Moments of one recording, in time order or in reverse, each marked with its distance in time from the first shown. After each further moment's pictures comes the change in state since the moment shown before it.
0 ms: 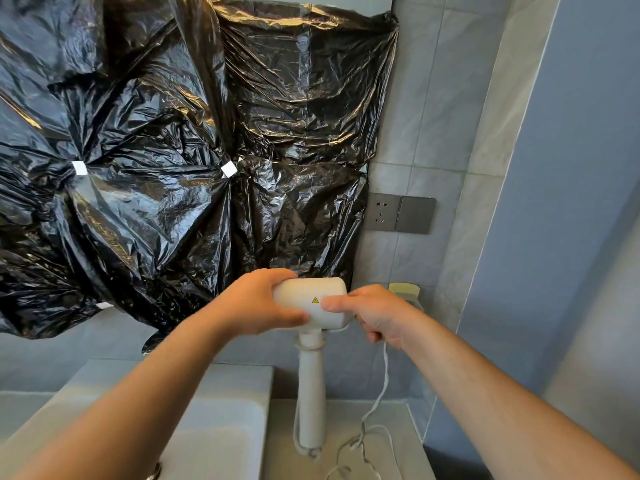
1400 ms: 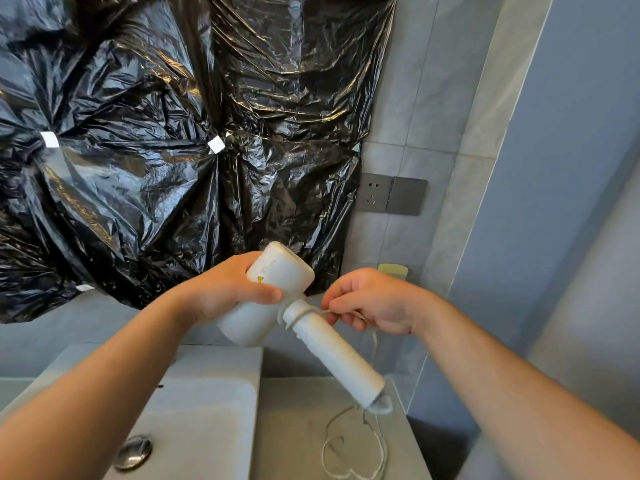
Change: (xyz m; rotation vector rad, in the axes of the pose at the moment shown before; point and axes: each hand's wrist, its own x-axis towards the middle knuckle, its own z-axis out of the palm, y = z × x) left_hand -0.006 -0.028 -0.008 -0.618 -0.258 -0.004; right_hand -0.020 0.000 -0.006 0.075 -0.349 -0.101
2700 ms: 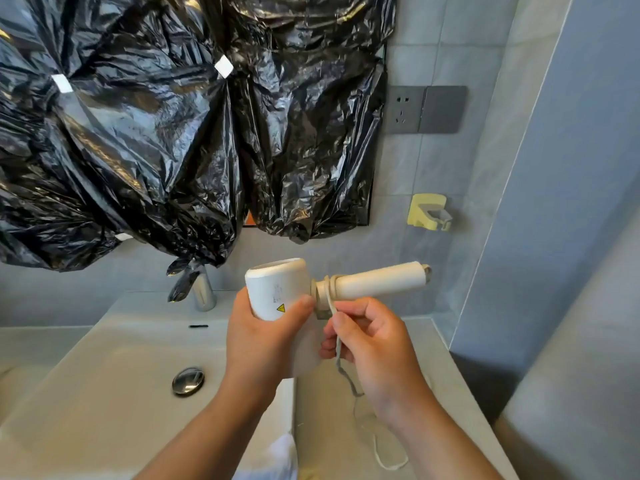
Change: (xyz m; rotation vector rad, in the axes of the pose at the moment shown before) left_hand -0.092 -0.091 0.134 -0.295 0.780 -0.019; right_hand -0.050 0.107 0.158 0.553 0.514 -0.317
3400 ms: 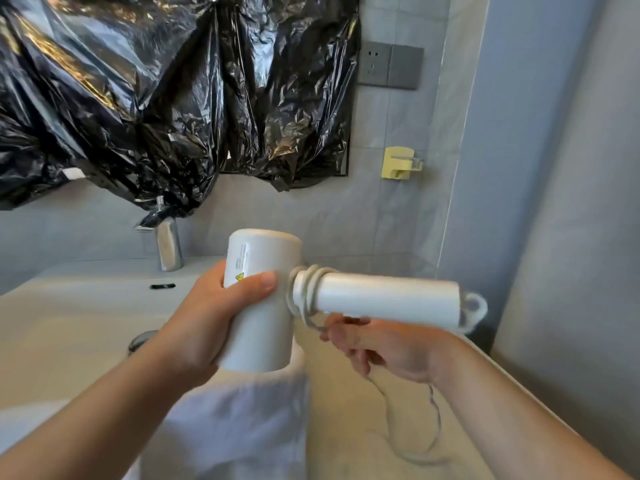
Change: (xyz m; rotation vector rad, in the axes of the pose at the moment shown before) left_hand -0.035 -0.138 -0.114 -0.135 -0.651 0.048; right_hand -0.072 0.161 -0.023 -0.323 -0.395 0.117
